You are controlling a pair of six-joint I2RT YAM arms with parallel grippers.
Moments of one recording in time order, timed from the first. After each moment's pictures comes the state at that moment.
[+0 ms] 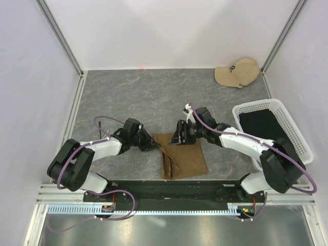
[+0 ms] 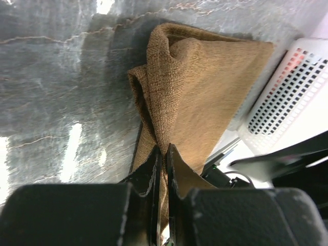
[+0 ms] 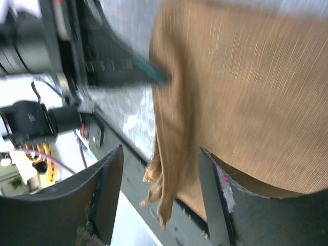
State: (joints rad) left arm -0.50 1.44 0.51 0.09 0.39 -1.20; right arm 0.67 1.41 0.76 -0.09 -0.48 0.71
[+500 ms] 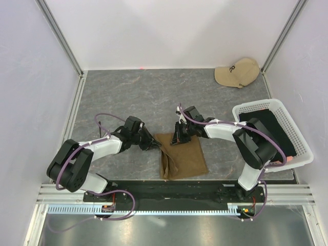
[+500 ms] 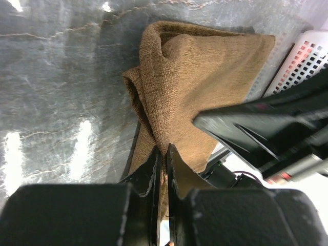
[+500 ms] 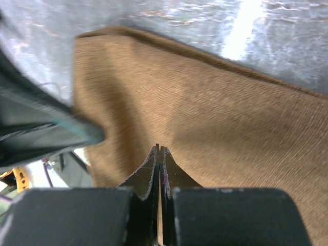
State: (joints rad) left arm -0.51 1.43 0.56 0.02 0.39 -1.16; right arm 0.64 1.75 0.93 -0.11 -0.45 0.61
